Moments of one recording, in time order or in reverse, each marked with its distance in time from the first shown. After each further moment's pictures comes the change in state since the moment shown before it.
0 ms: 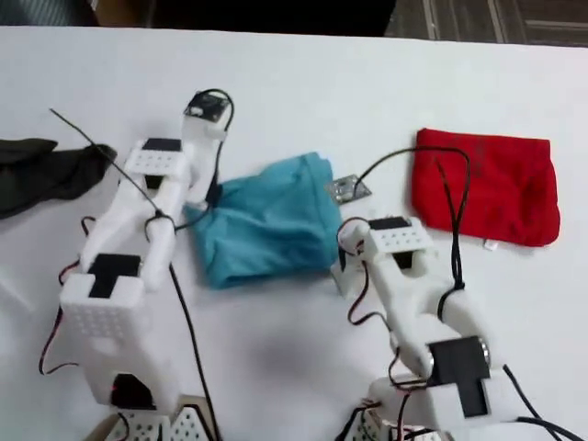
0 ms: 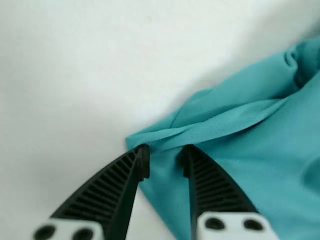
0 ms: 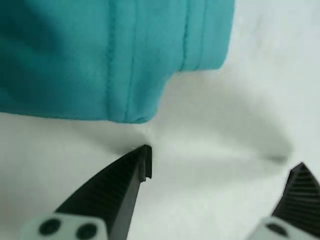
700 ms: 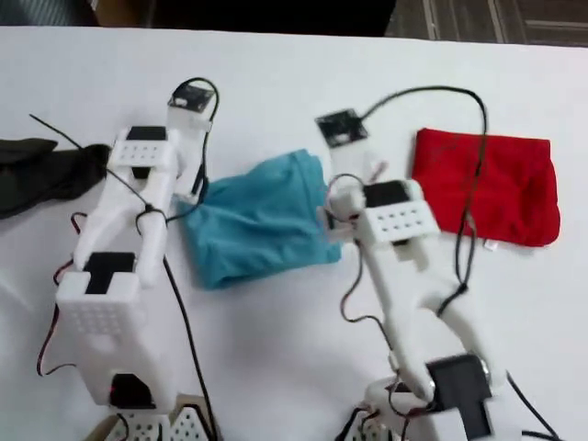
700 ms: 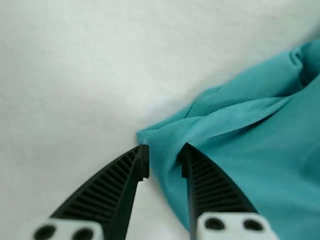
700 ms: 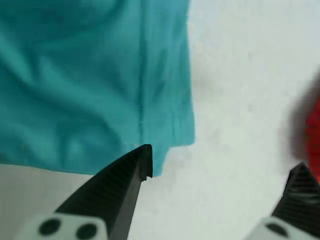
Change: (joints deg) left arm -1.9 0.3 -6.2 7.3 -0.4; right arm -7.4 -5.6 -18.5 5.3 -6.7
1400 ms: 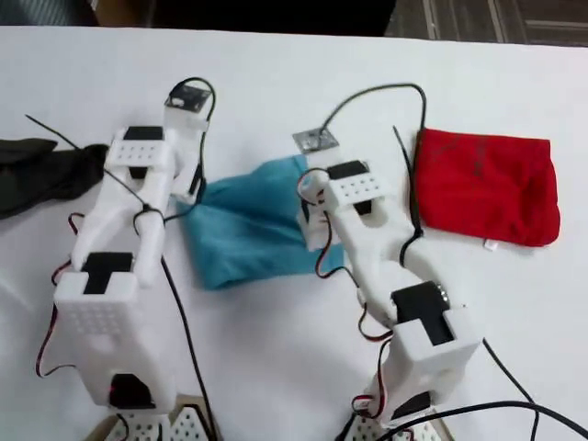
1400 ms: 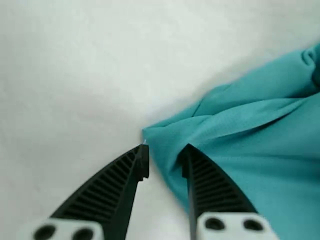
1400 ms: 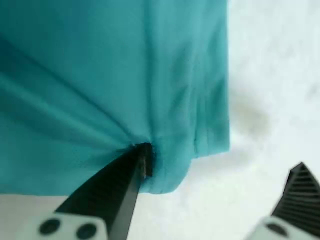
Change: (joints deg) left arm -1.1 0.0 -0.1 0.3 0.0; right arm 0.0 22.8 -11.1 5.8 -4.1
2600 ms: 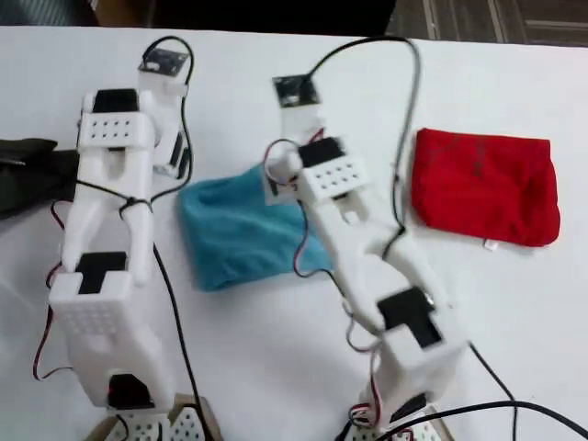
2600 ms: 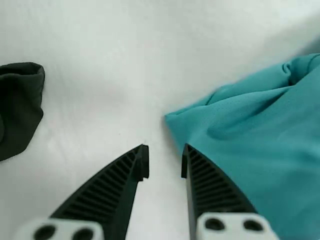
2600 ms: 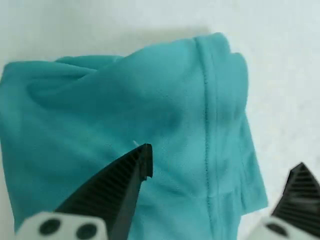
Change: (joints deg) left arm -2.3 0.1 -22.0 21.5 1.2; right arm -8.5 3.3 -18.9 -1.6 -14.3
